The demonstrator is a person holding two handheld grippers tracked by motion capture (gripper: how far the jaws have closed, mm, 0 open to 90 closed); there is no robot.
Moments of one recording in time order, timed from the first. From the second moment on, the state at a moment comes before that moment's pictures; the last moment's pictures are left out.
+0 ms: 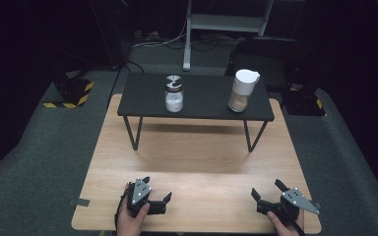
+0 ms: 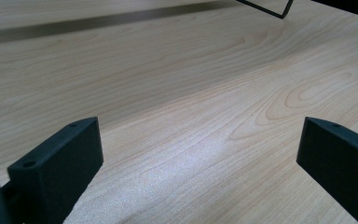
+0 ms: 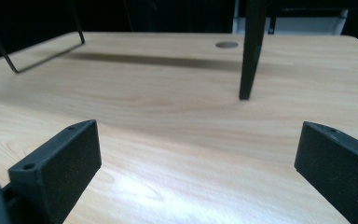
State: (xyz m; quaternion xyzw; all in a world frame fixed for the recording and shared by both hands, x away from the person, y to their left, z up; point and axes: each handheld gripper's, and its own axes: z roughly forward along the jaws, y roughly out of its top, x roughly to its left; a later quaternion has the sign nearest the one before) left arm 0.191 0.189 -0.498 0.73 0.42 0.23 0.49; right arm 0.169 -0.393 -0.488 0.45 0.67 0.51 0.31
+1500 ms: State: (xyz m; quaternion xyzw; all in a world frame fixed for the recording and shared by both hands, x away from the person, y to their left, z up) left arm 0.183 0.186 -0.499 0.73 0.42 0.23 0.49; right arm 0.179 -0.391 -0.488 0.49 0.68 0.46 0.29
